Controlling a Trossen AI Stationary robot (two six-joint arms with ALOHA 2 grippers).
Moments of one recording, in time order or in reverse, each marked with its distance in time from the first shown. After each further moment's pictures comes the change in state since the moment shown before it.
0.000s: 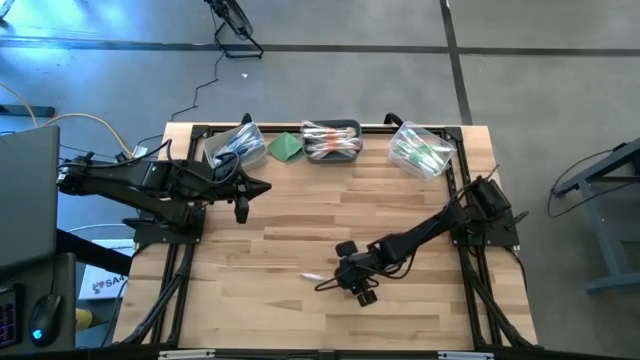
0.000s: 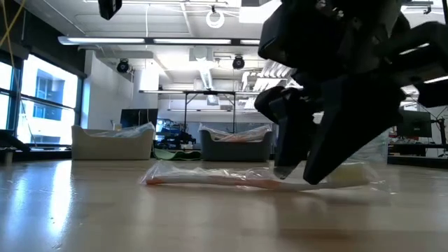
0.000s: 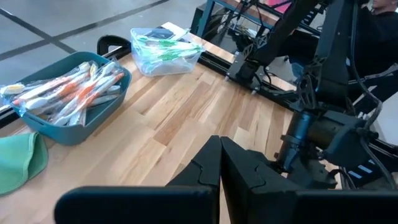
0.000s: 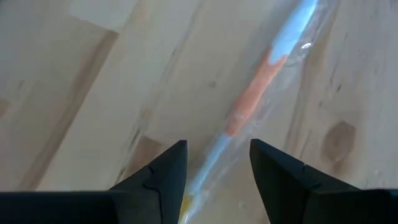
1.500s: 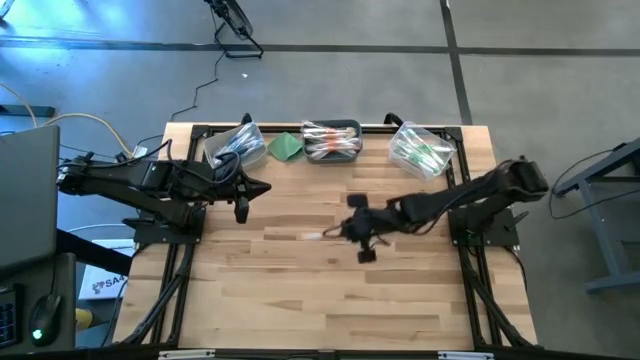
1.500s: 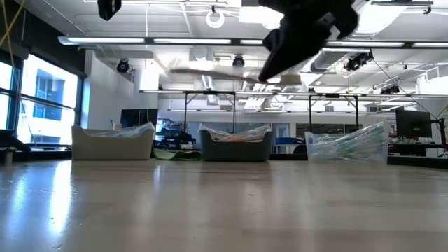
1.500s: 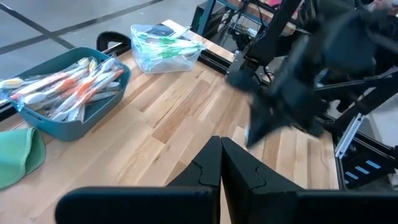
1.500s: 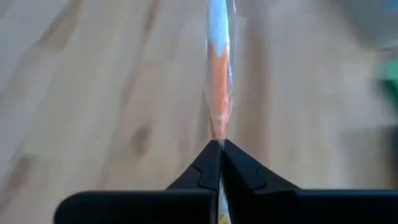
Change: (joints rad) left arm 0.000 0.001 0.000 -0.007 0.003 -0.024; right arm -0.181 -0.337 0.000 -0.216 0.176 -0.099
